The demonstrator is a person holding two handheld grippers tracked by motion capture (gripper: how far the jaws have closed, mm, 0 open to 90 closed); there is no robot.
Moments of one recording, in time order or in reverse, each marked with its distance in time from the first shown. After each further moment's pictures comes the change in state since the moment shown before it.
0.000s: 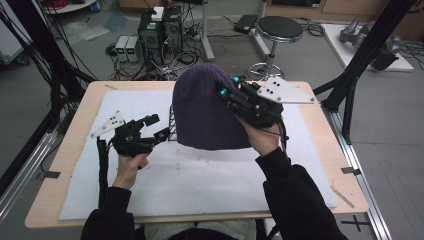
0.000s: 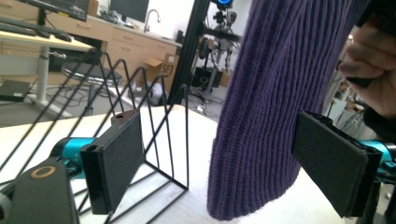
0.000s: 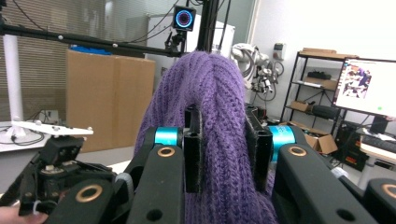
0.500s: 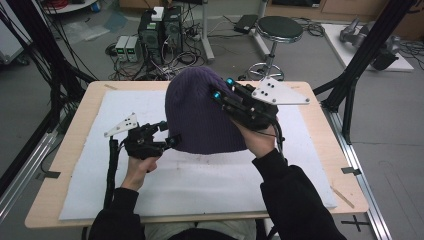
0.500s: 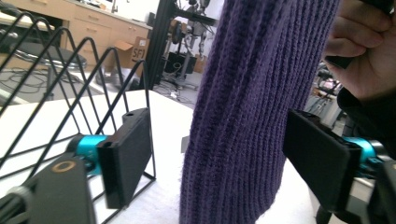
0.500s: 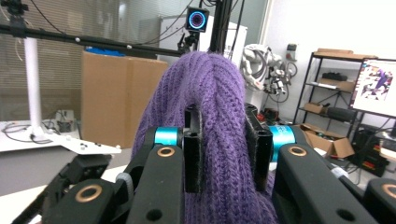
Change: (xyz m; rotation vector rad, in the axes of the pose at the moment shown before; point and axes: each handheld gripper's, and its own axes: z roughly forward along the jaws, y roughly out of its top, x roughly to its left) left arm -0.006 -0.012 0.021 0.060 -0.123 -0.039; right arm 0.008 0.001 0.004 -0.008 0.050 0.010
